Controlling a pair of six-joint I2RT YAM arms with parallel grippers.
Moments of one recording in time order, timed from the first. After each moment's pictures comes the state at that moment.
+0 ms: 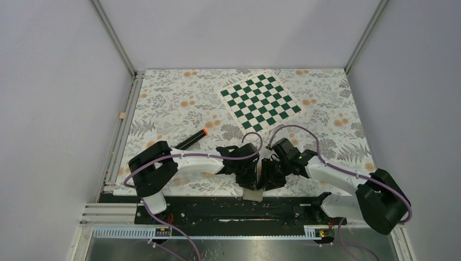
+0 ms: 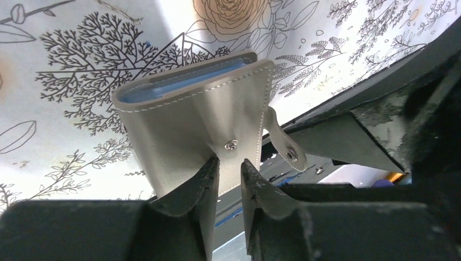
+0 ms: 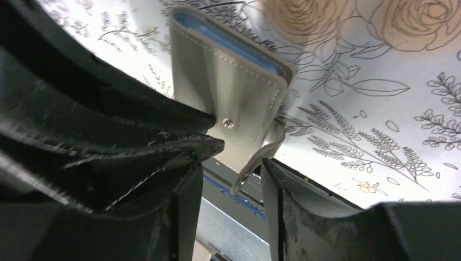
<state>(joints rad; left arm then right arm) -1.11 1.74 0.99 -0.32 0.24 -1.05 0.69 1.25 0.53 -0.46 -0.47 0.72</state>
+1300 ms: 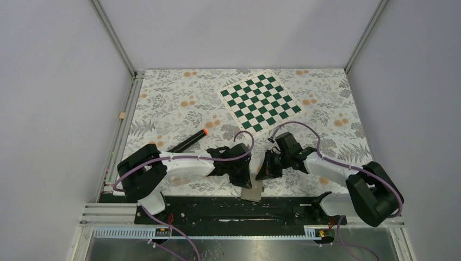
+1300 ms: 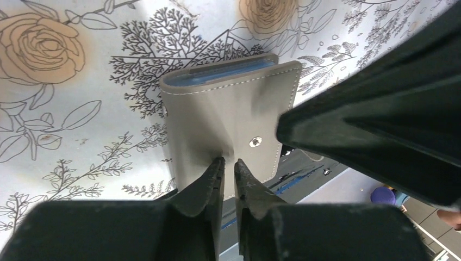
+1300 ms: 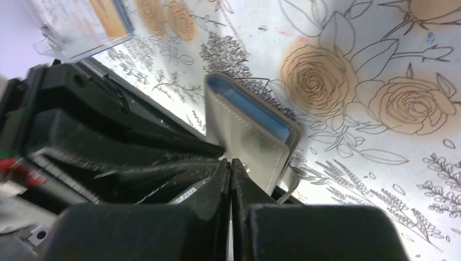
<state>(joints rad) -1.09 1.63 0.87 -0.27 0.20 -1.05 0.58 1.28 0.51 -0.25 -0.56 0.80</state>
